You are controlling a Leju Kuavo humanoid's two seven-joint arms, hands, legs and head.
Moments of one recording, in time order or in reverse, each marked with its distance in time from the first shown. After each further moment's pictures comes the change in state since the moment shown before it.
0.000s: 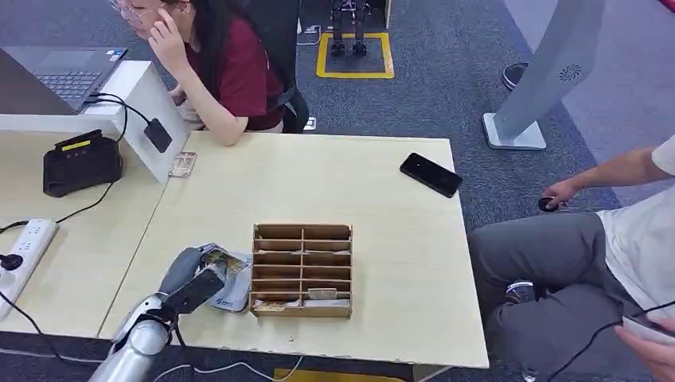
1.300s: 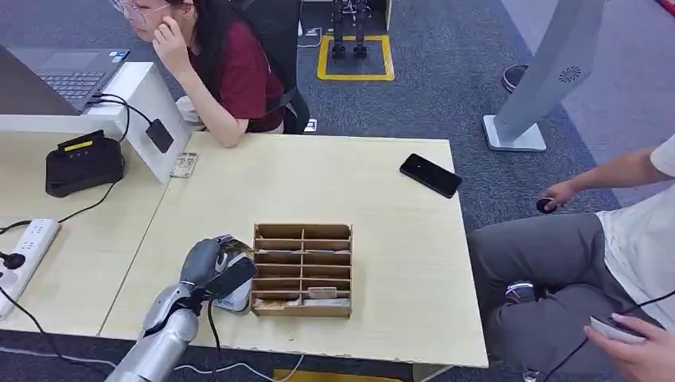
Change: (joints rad) left arm -0.154 -0.091 -0.038 0.295 -0.246 0.229 0.120; right arm -0.002 0.004 -0.003 0.000 0.051 -0.010 -0.029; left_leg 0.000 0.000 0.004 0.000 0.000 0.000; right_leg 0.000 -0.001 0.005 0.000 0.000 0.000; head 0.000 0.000
